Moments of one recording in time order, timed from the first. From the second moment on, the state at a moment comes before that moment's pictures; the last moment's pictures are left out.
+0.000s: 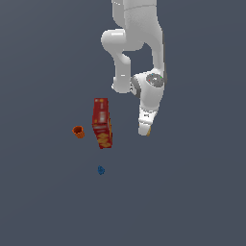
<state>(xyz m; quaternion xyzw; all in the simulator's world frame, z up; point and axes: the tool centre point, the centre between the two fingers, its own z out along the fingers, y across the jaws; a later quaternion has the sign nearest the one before) -0.121 0.122 0.054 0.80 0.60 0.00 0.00</state>
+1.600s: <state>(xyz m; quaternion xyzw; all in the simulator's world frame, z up) -0.119 0.119 0.016 0.80 0.60 0.00 0.00</state>
